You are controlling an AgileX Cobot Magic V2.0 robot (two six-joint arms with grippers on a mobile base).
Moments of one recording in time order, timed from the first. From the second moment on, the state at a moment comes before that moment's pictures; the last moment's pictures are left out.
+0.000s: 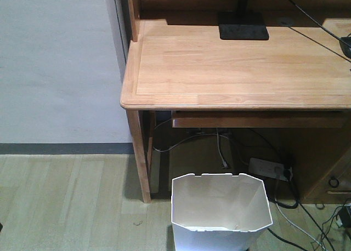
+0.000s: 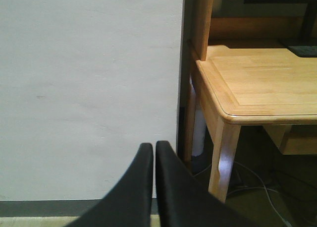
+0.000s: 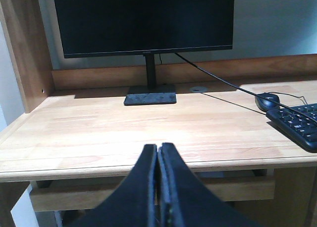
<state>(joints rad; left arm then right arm) 0.00 -0.01 0.03 -0.02 0.27 -0.02 -0.03 -0.01 0.03 -0.07 0.12 0.09</state>
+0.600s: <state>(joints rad) 0.00 -0.01 0.03 -0.02 0.27 -0.02 -0.03 0.13 -0.15 -0.08 0.10 0.03</state>
